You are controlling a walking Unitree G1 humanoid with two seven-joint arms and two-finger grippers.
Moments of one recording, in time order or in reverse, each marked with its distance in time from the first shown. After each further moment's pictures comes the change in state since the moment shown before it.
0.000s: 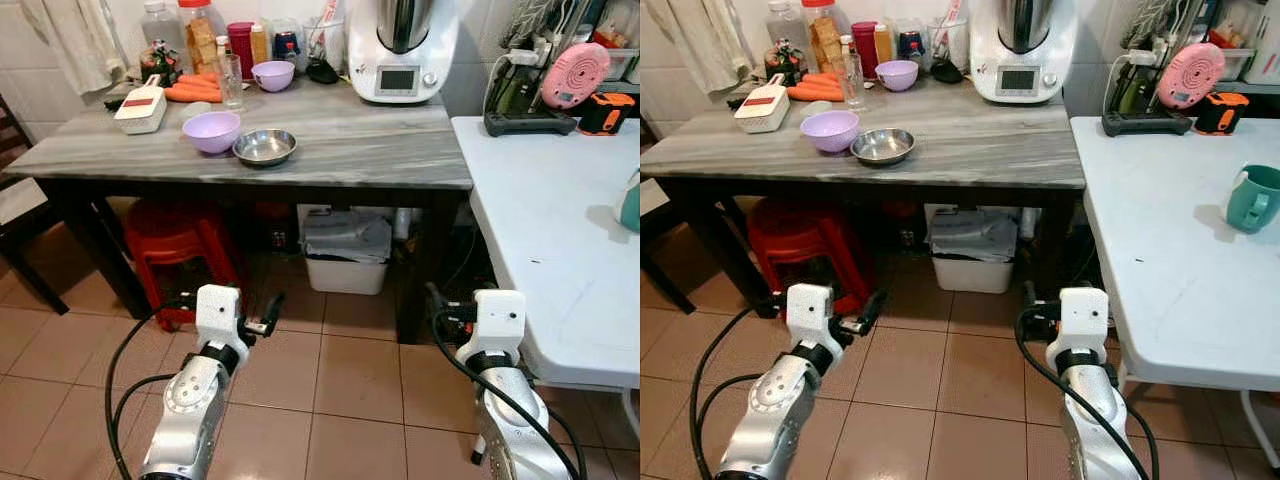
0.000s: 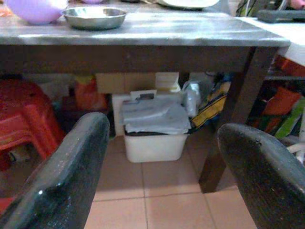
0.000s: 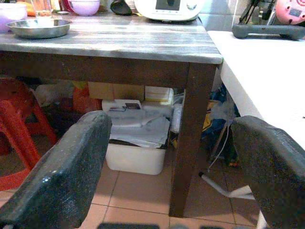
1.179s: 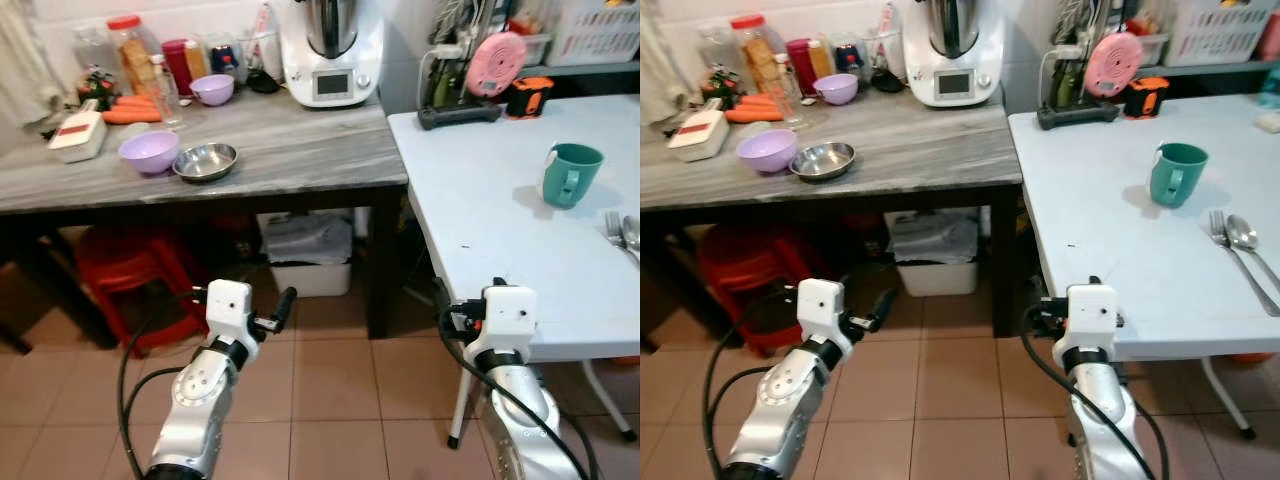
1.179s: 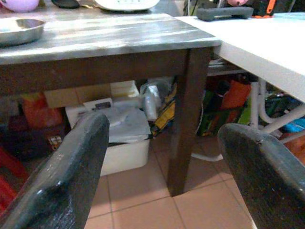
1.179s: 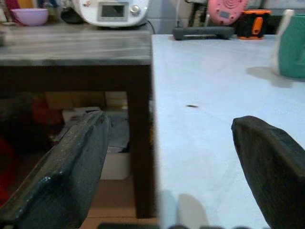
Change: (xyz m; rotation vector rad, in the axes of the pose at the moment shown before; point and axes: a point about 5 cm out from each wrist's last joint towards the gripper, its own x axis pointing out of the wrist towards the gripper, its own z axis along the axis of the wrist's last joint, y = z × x) left arm 0.010 -0.016 0.001 -0.018 -0.006 -0.081; right arm -0.004 -0.010 0.008 -0.024 -0.020 -0.041
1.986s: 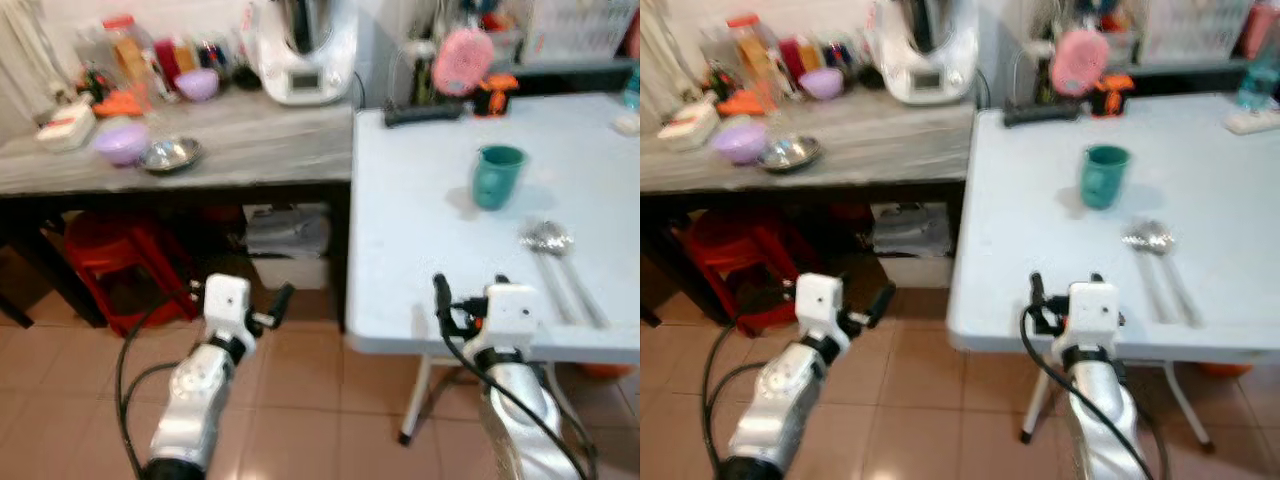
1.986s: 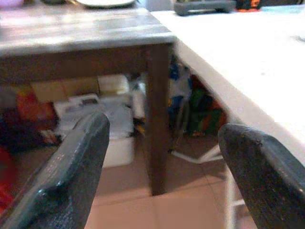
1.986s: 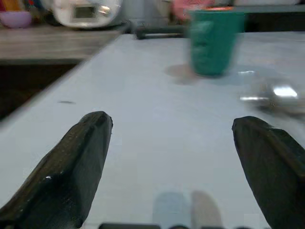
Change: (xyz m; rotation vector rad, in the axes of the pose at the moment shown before) left arm 0.003 0.000 -0.002 -0.002 0.010 -0.004; right arm -0.002 -0.003 0.002 0.003 -0.009 -0.024
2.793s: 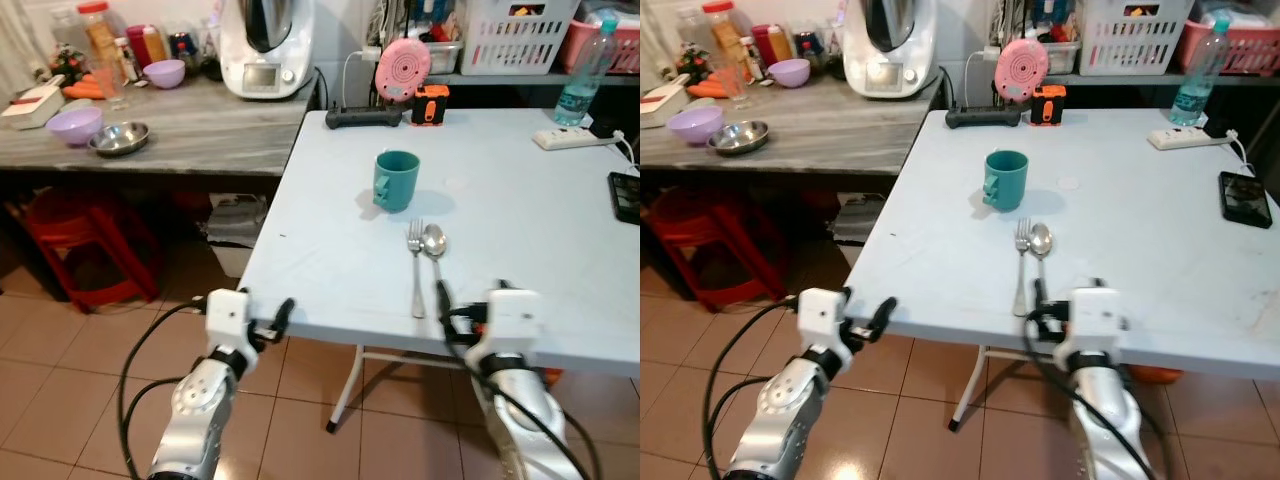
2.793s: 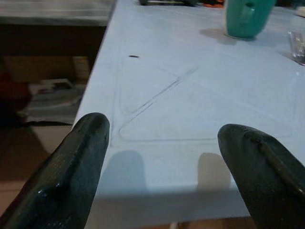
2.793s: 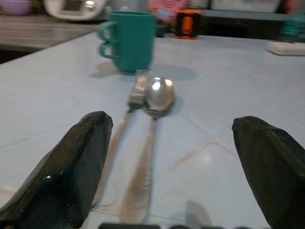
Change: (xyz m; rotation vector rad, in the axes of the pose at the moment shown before) left arm -0.012 0.009 -0.011 -0.008 0.031 0.064; right arm 0.000 0.009 0.001 -0.008 0.006 0.077
